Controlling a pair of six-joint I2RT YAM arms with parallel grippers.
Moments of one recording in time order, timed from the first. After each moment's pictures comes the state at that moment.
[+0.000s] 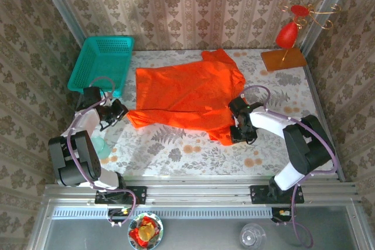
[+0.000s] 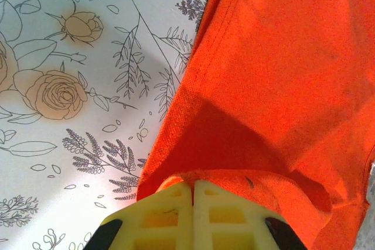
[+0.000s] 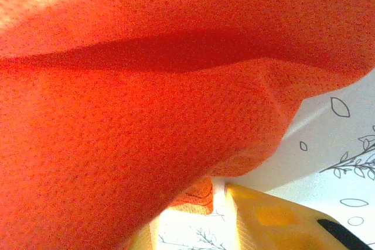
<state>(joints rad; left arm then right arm) 0.19 1.45 0.85 -0.45 0.53 -0.49 0.41 1.60 0.87 -0.78 -0.02 0.34</state>
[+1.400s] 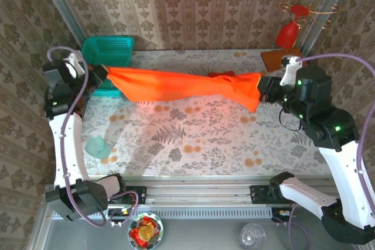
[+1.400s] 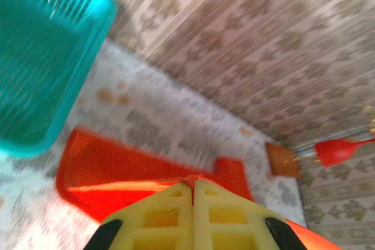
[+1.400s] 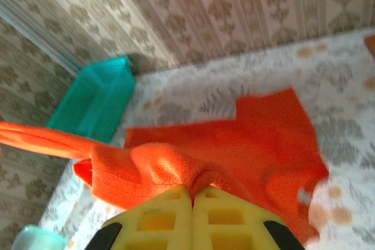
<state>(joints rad) 0.25 1.13 1.31 -0.56 0.63 -0.56 0.34 0.95 1.50 -0.90 0.00 0.47</state>
